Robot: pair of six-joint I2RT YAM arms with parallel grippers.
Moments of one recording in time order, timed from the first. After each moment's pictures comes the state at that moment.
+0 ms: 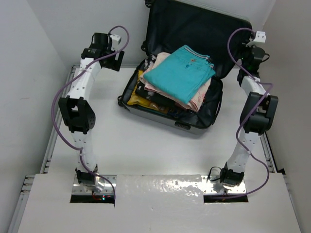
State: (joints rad) left arm -0.10 2.12 2.21 -0.84 -0.02 0.25; right arm -0.26 2.16 1.68 0.59 -0.18 0.11
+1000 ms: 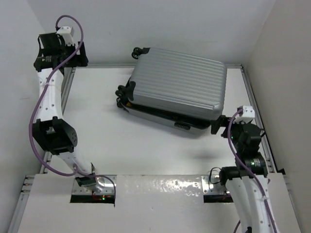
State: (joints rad) left arm 0.22 1.72 1.93 -0.73 0.19 0.11; right arm 0.02 0.40 0.45 -0.31 -0.03 0.16
